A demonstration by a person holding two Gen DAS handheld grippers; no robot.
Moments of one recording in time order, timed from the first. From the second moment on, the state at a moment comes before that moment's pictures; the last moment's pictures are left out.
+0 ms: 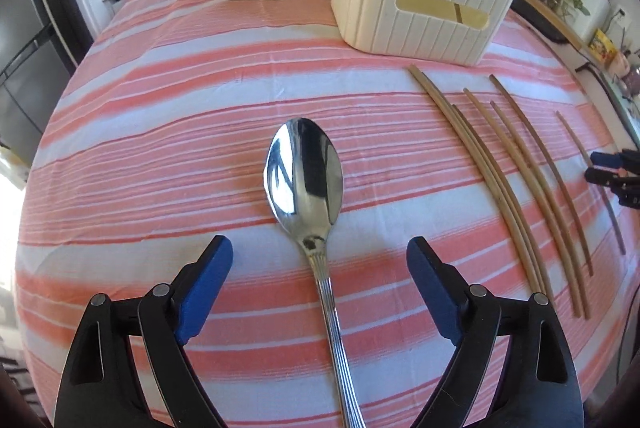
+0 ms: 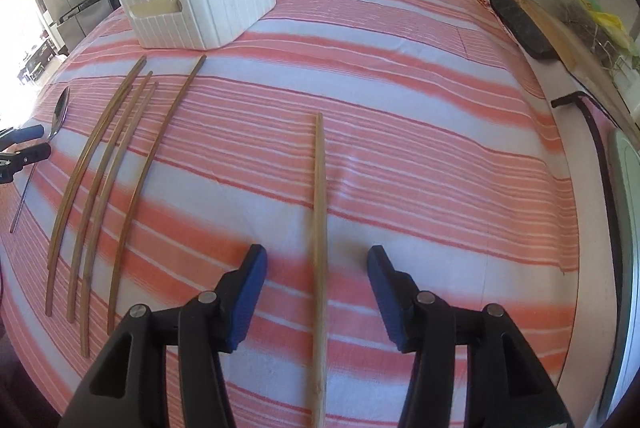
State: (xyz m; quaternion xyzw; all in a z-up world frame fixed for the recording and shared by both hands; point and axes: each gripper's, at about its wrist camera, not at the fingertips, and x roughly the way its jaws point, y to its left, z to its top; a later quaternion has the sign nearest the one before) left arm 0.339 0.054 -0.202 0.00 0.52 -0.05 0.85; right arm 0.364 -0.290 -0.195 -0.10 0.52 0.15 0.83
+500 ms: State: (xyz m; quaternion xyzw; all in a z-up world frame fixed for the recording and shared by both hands) left arm 0.382 0.060 -0.199 -0.01 0.52 -0.02 0.86; right arm 0.414 -0.278 -0.188 -0.05 0.53 0.14 0.83
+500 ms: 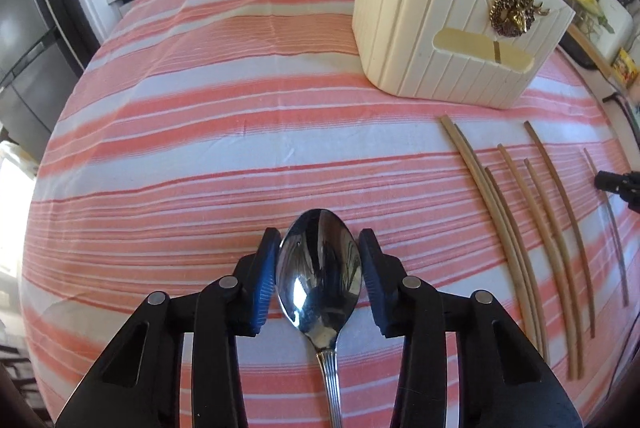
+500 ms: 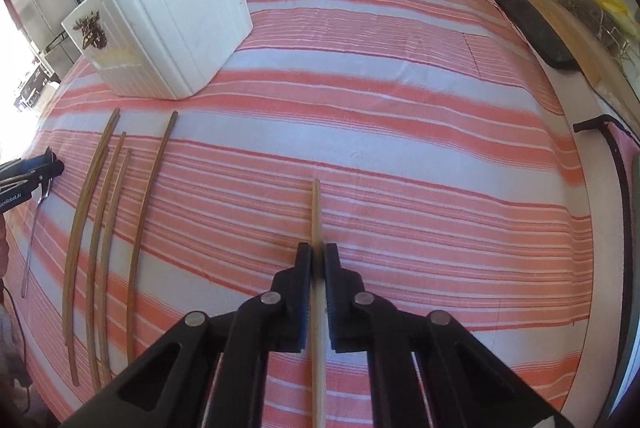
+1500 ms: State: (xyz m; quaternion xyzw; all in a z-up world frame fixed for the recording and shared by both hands) left arm 0.302 0.075 -0.012 -0.06 0.33 -0.10 0.94; right arm 0.315 -0.263 0.010 -0.01 0.26 0.20 0.94
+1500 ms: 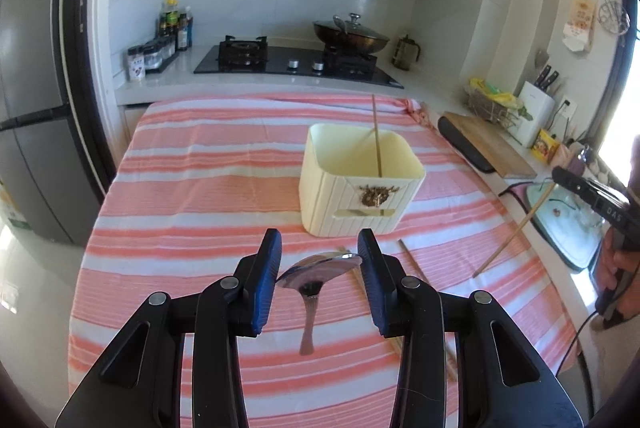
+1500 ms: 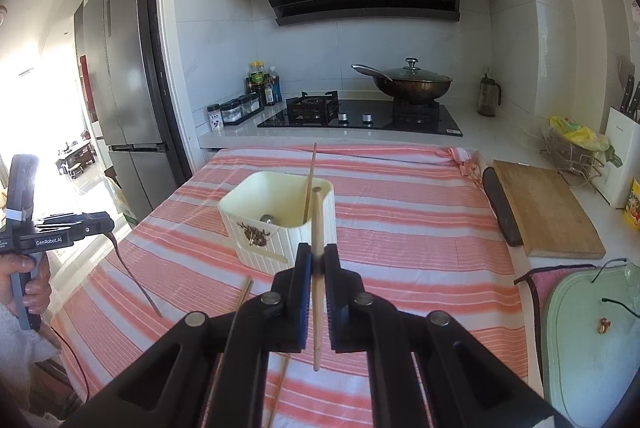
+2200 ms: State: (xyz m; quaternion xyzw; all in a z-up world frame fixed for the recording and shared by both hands) left arm 0.487 0.026 0.057 -0.09 0.26 -0.09 0.96; right arm 0.450 -0.169 0.065 -0.06 0.20 0.24 0.95
